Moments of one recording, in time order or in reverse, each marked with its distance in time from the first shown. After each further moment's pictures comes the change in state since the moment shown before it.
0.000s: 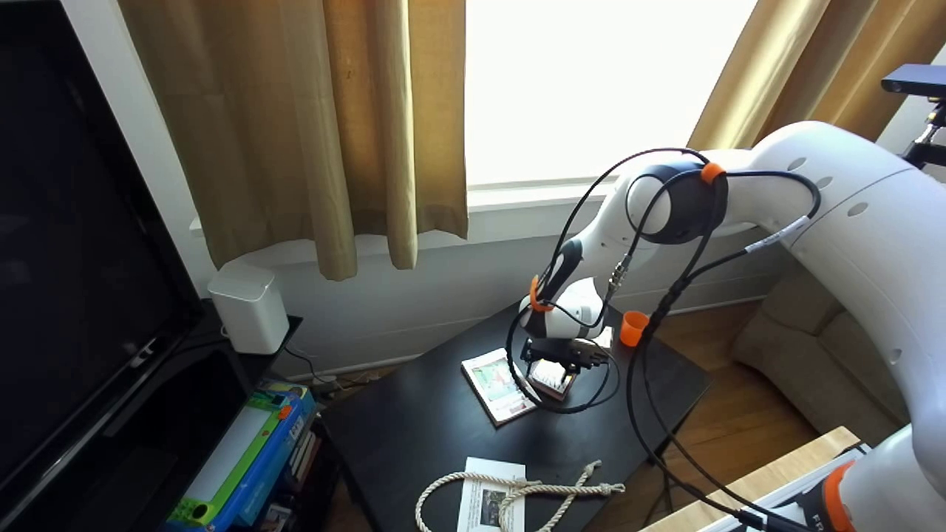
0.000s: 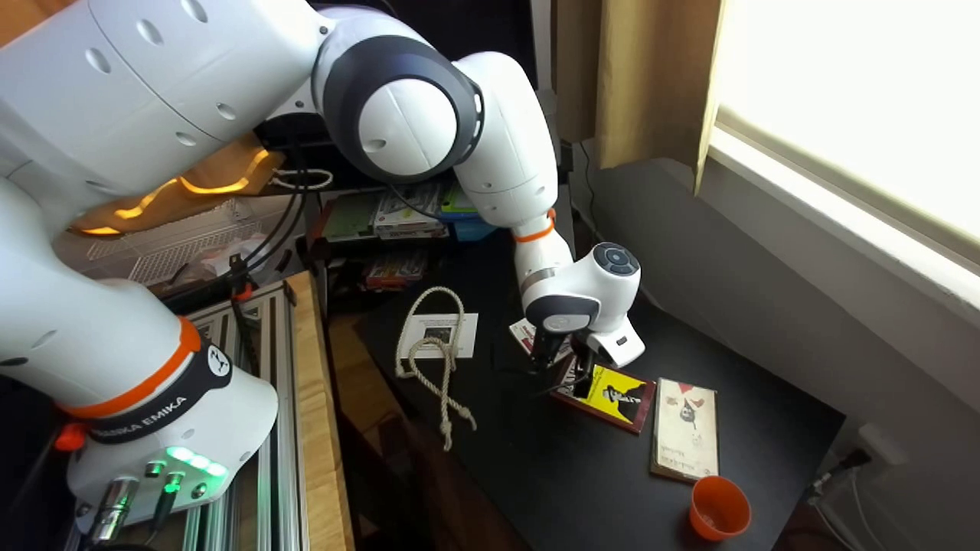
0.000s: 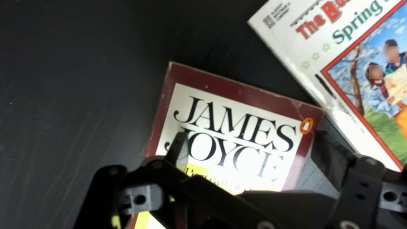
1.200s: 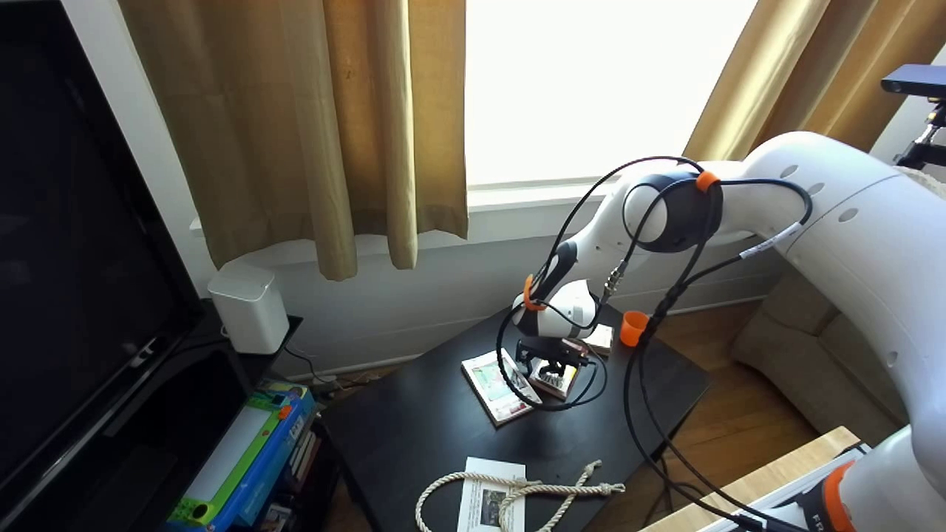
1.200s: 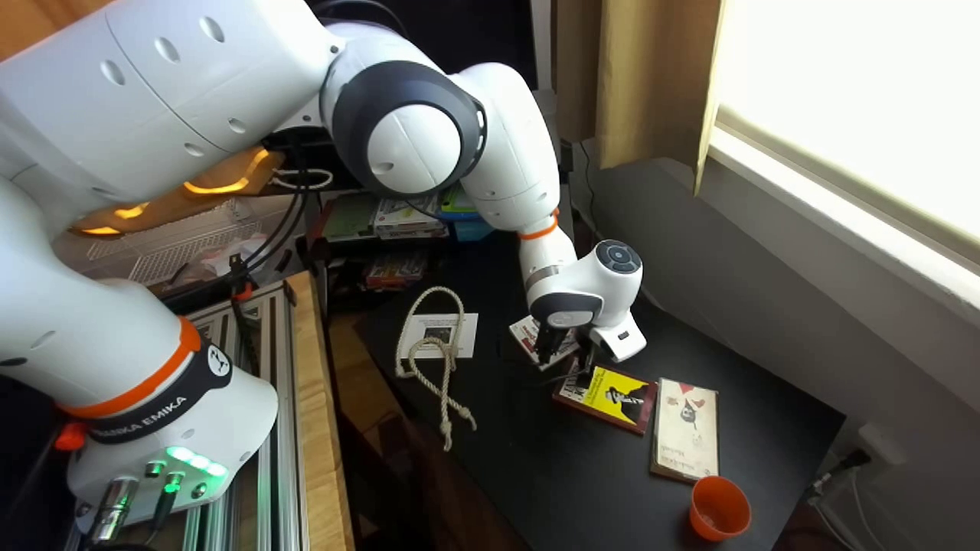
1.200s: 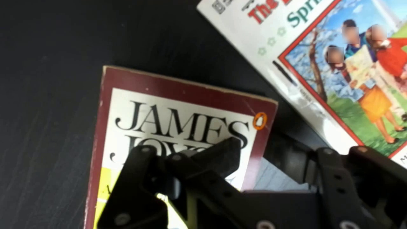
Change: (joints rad) arm -0.004 0.044 0.026 0.079 0.010 0.000 0.047
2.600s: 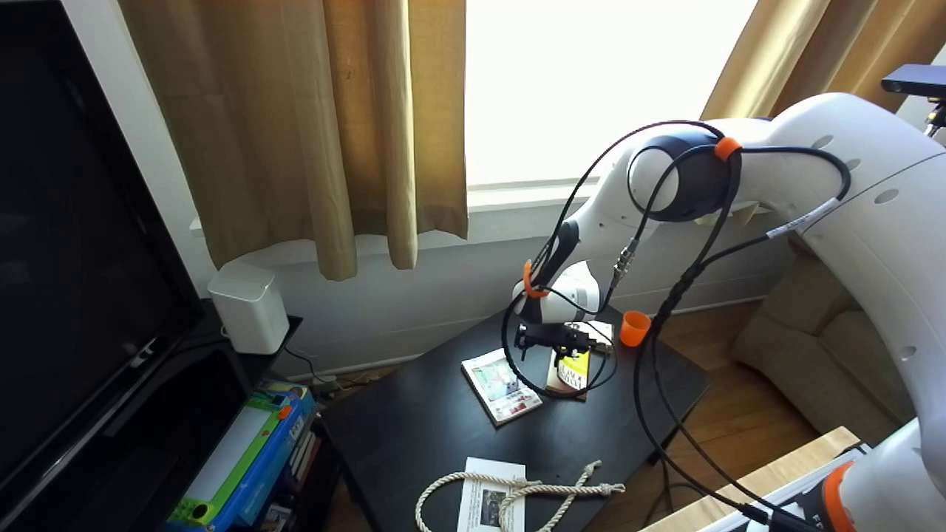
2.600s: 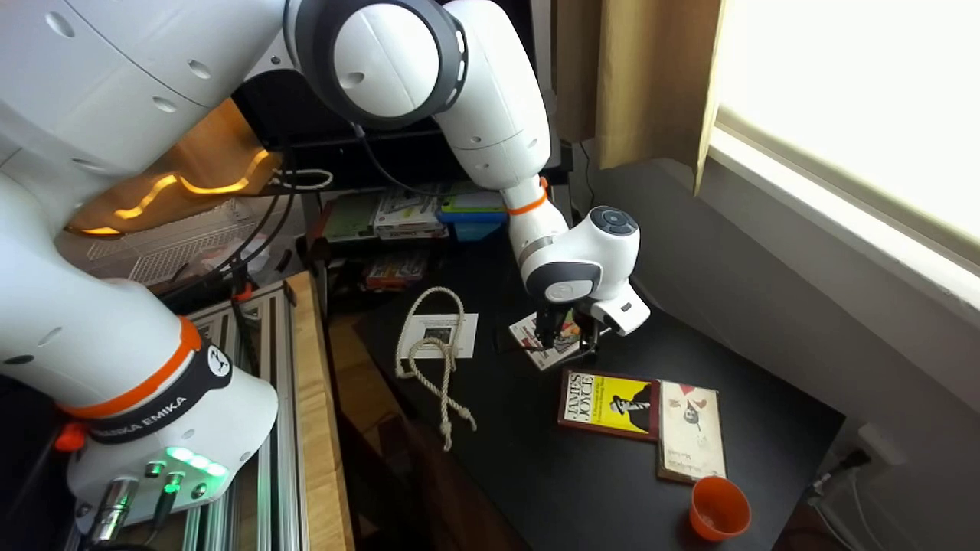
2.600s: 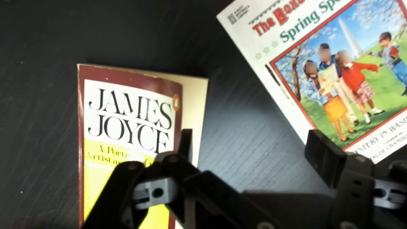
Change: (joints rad) arm 0.059 -0.167 -0.045 -0.165 -0.047 -0.004 -0.067
